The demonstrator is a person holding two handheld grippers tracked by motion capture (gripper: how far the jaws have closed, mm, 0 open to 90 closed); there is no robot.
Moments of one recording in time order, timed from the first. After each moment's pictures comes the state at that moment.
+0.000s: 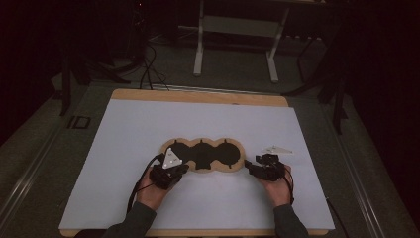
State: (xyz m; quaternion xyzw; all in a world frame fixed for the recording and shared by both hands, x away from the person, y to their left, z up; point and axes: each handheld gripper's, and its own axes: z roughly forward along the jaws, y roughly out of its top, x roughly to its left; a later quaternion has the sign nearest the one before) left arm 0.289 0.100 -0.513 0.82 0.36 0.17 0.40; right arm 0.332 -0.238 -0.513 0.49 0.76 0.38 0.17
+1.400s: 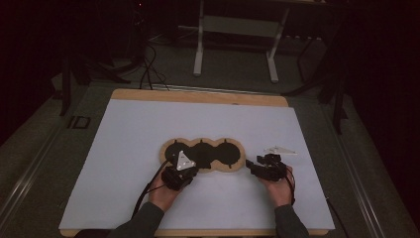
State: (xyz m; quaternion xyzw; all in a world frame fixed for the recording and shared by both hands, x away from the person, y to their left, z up) left arm 0.298 0.073 -0.533 0.83 0.36 0.16 0.39; right arm 0.332 -0.244 -0.514 0.50 0.75 0.39 0.16
